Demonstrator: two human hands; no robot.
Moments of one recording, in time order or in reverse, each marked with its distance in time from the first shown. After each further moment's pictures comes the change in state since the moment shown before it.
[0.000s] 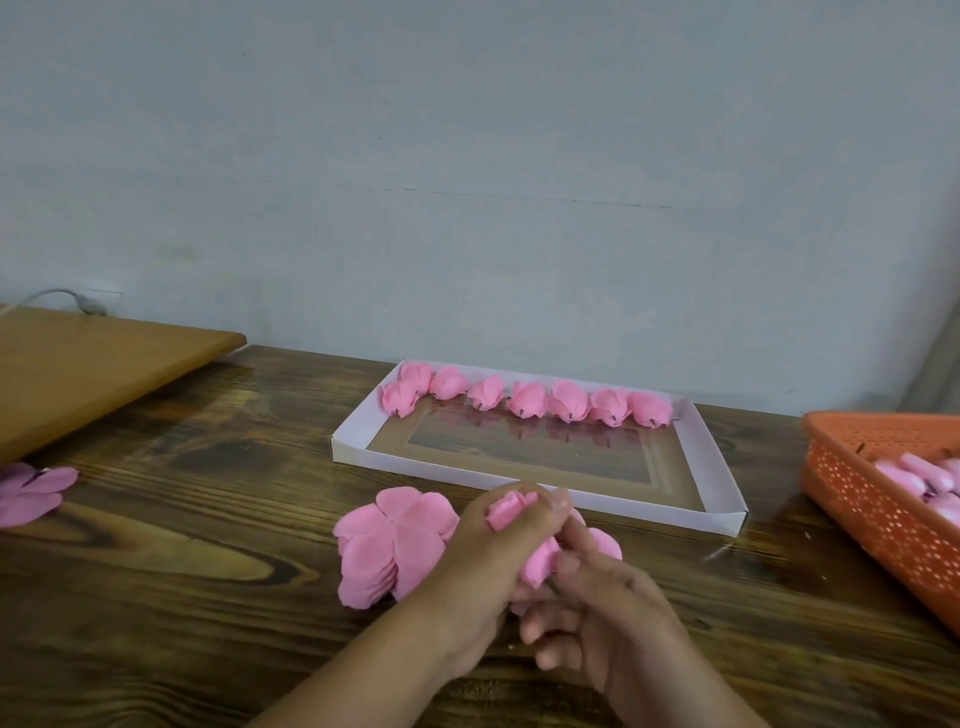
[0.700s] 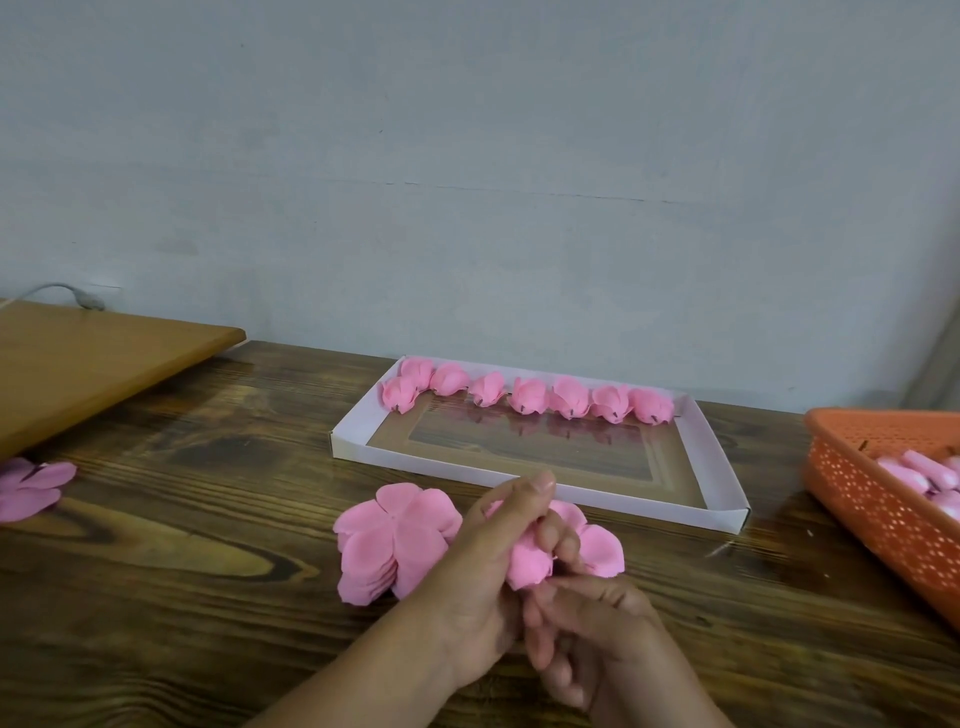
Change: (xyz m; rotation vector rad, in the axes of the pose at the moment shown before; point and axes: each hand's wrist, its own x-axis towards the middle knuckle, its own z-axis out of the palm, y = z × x) left_hand 0.006 -0.010 -0.001 -0.417 -0.022 -0.106; right_hand -0.005 0.010 0.005 -0.088 0.018 0.022
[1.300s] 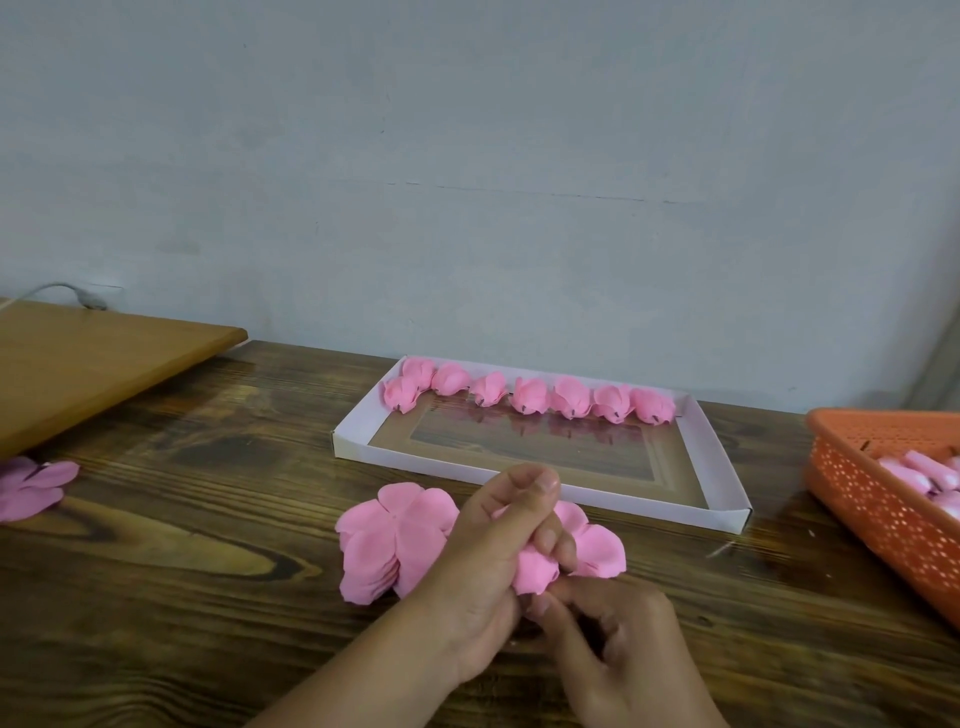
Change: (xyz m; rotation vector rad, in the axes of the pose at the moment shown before) left_hand 0.004 -0.003 0.002 -0.012 0.173 0.112; right_hand -0.001 0.015 -0.013 -0.956 0.247 -0.559
